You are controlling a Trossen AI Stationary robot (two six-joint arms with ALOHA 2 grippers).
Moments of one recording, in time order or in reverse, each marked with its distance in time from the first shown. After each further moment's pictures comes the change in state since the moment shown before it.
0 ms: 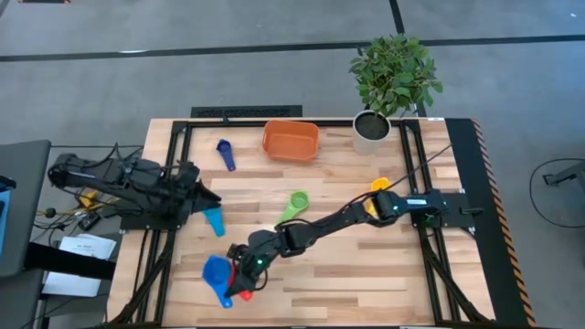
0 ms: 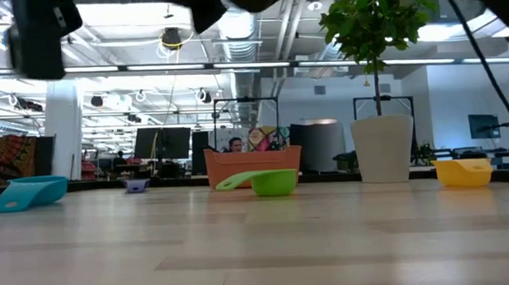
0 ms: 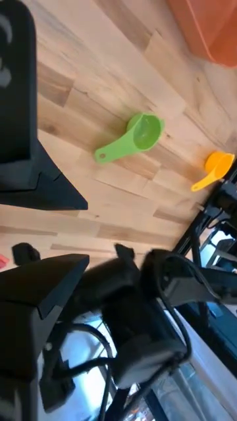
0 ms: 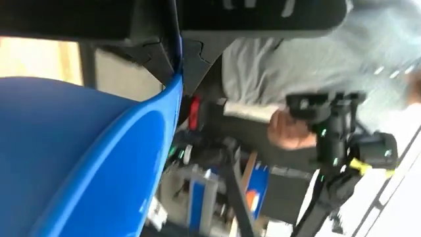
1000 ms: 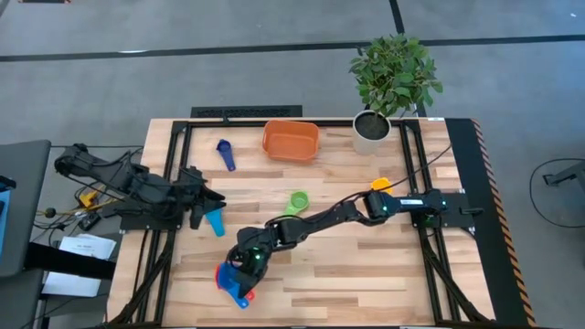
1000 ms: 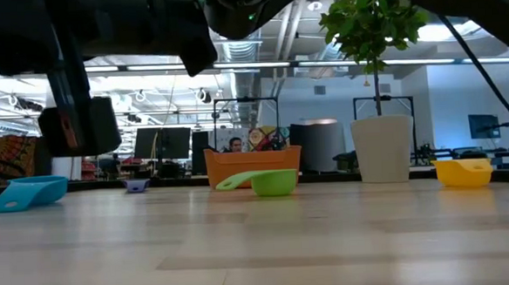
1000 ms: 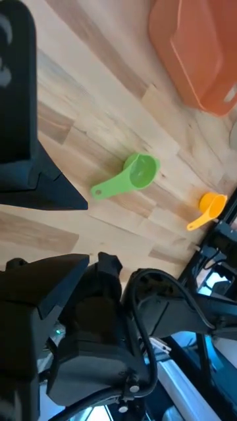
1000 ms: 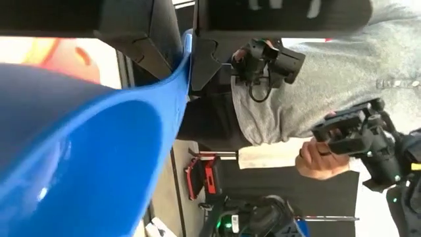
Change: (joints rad) left arm -0.160 0.096 0.000 -0.018 -0.304 -0.026; right arm -0.055 0.090 0.108 -0.276 -0.269 0.052
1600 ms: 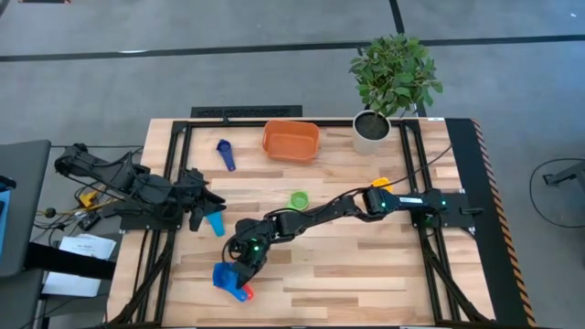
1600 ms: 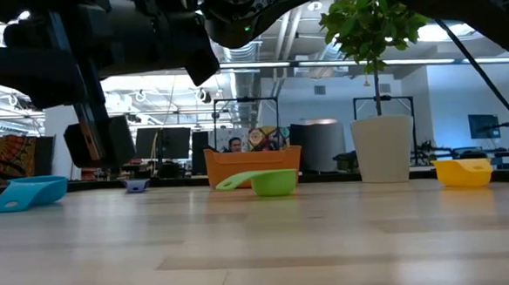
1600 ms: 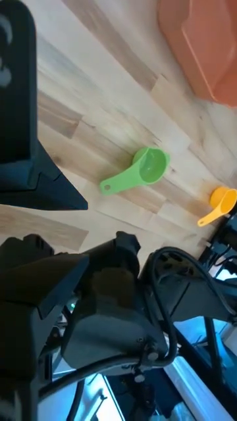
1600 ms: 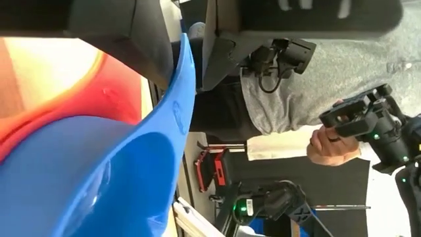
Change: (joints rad) left arm 0.000 0.006 0.000 -0.011 0.043 -0.017; right arm -0.036 -0.002 0.000 -0.053 0.001 -0.033
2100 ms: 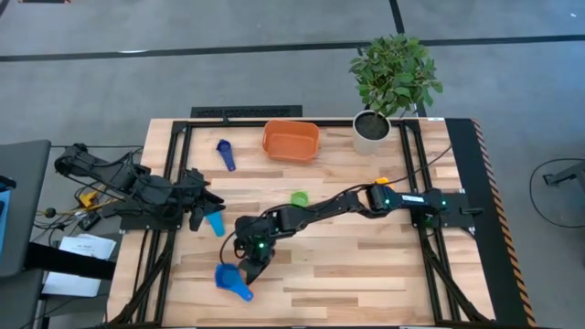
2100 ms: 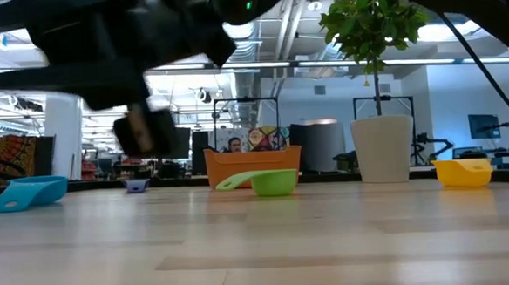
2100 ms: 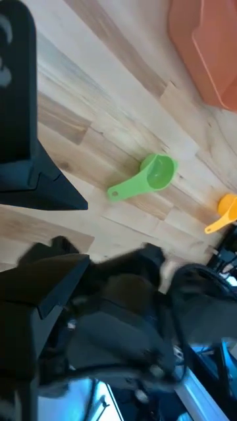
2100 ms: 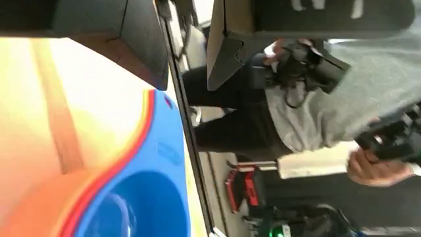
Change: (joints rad) left arm 0.000 -0.004 0.000 -0.037 0.001 -0.017; right arm -0.017 -0.063 -0.002 -0.305 -0.015 -0.177
